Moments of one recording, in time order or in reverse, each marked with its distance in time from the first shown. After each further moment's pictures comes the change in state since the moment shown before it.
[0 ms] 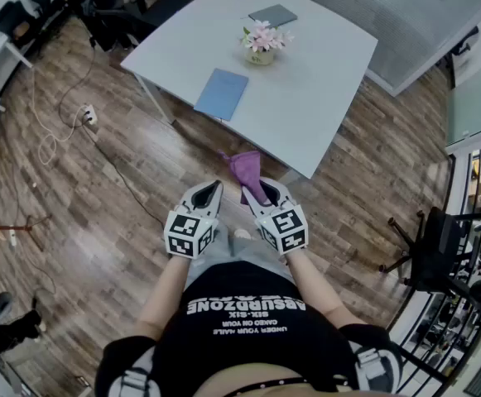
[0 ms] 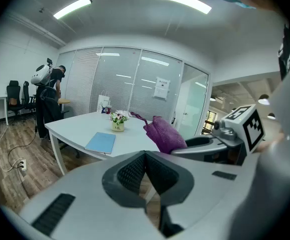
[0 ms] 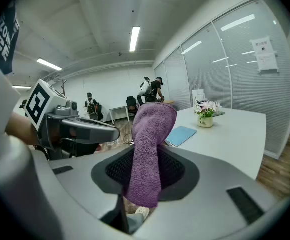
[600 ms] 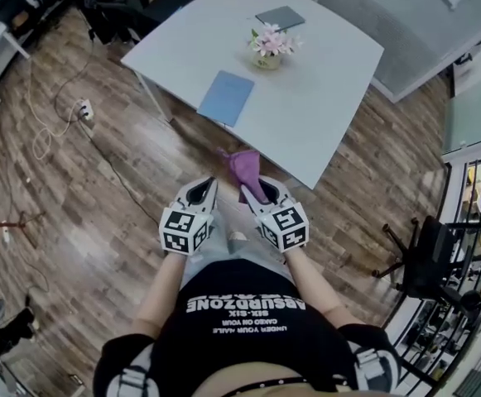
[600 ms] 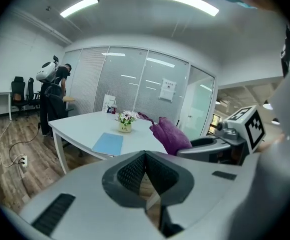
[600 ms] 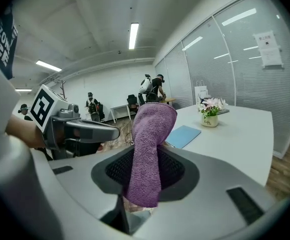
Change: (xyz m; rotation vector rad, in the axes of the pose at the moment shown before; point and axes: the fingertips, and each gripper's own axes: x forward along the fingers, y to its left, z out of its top) left arm 0.017 0.060 0.013 -0.028 -0.014 0.018; right arm 0.049 -0.009 0.018 0.012 0.015 0.016
